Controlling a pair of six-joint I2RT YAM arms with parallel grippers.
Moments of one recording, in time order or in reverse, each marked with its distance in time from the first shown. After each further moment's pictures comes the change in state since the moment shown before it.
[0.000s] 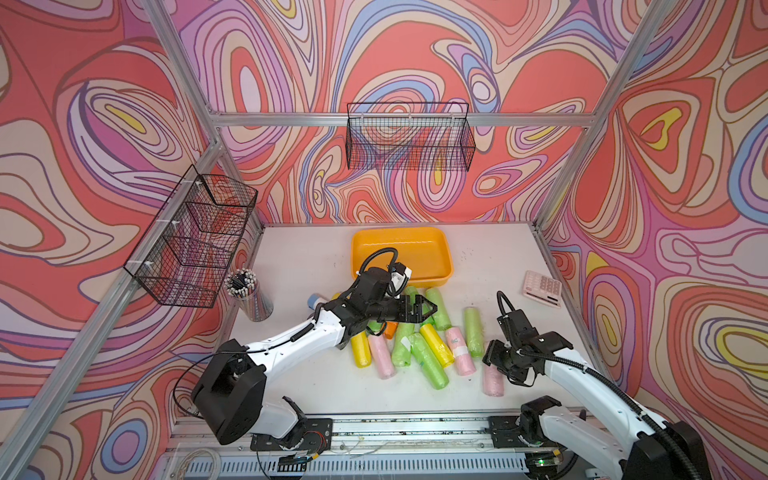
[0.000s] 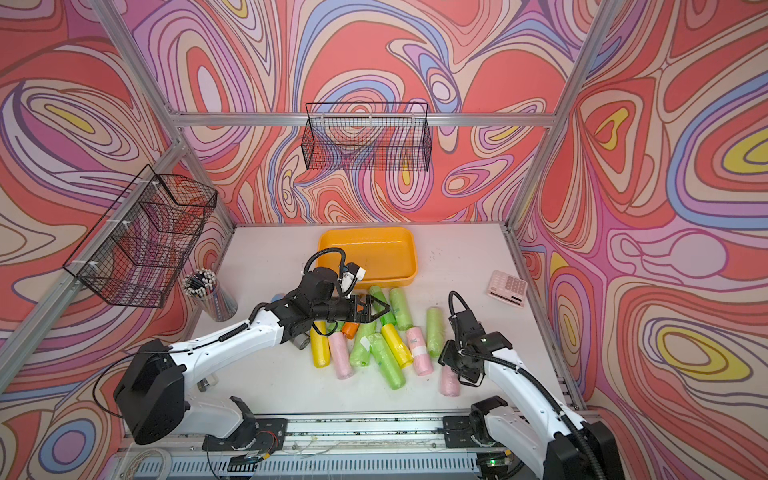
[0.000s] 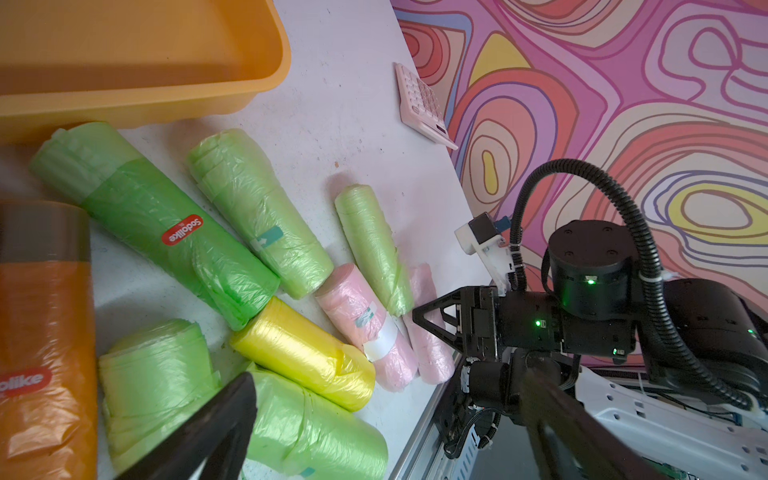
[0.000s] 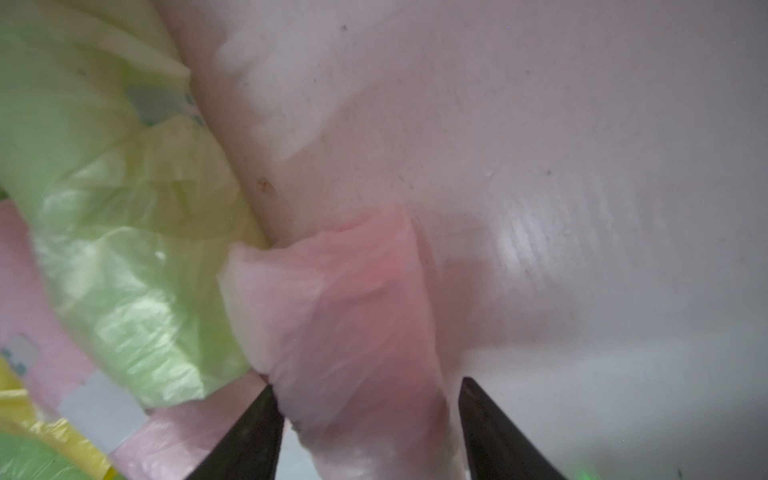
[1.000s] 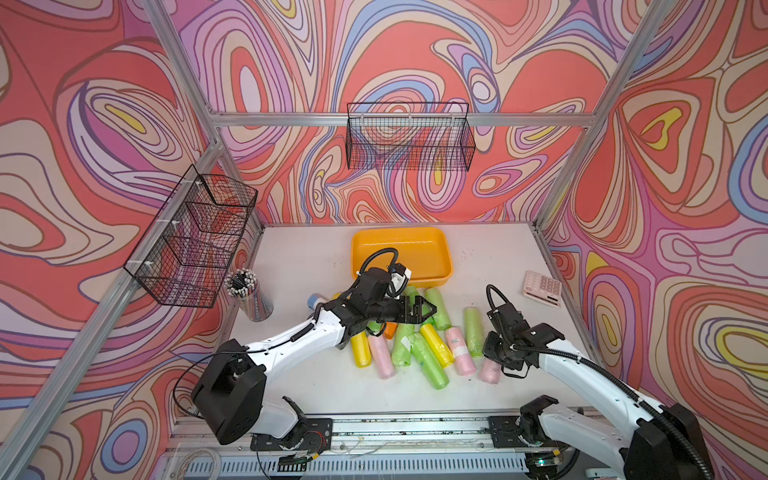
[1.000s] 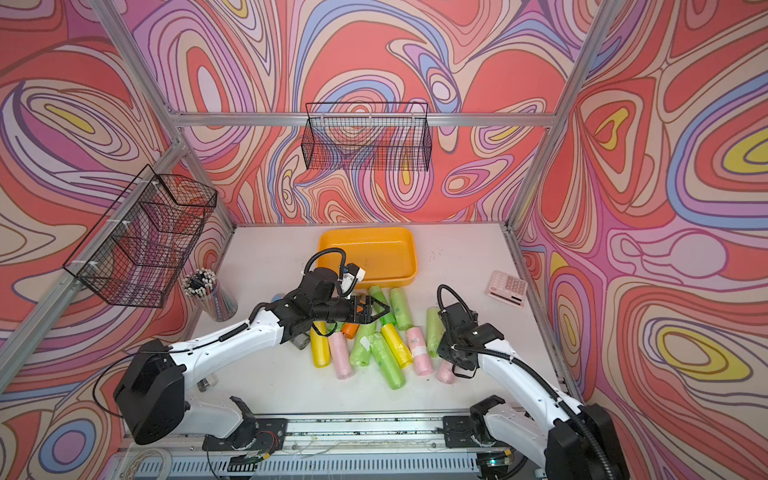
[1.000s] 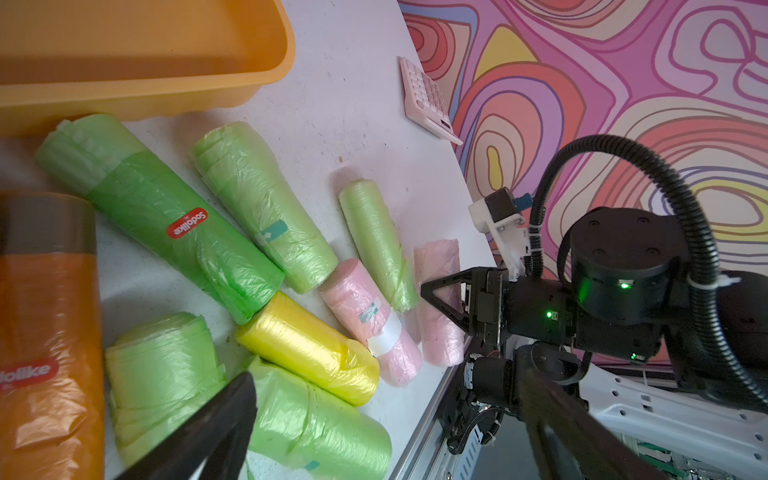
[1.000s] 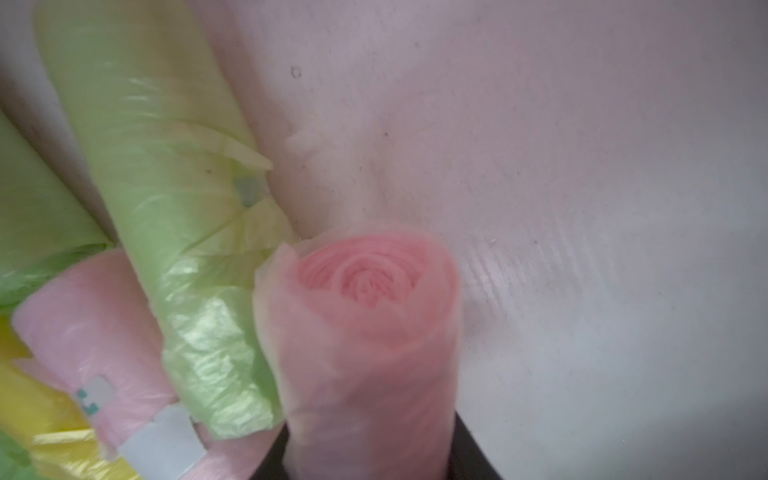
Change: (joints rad) left arm 0.000 0.000 0.000 -0.017 -0.003 0.008; right arm 0.093 0.054 0.094 0.020 0.138 0.050
